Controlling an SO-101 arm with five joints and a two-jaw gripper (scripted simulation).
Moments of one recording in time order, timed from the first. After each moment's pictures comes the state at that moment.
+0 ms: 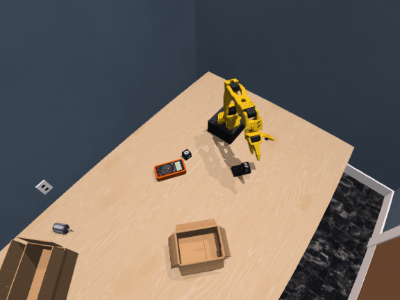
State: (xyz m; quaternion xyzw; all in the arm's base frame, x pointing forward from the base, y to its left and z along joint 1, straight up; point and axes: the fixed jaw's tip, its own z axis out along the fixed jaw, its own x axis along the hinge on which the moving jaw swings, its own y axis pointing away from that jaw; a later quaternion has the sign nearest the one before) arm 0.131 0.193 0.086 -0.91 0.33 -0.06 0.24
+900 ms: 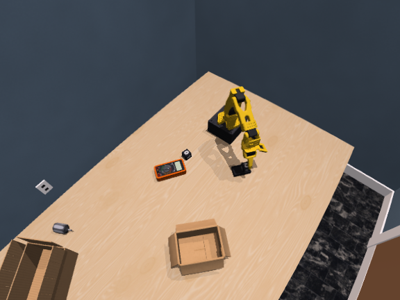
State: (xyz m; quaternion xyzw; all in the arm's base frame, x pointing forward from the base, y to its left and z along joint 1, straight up) arm 0.110 0.161 -0.001 -0.94 0.34 -0.01 0.02
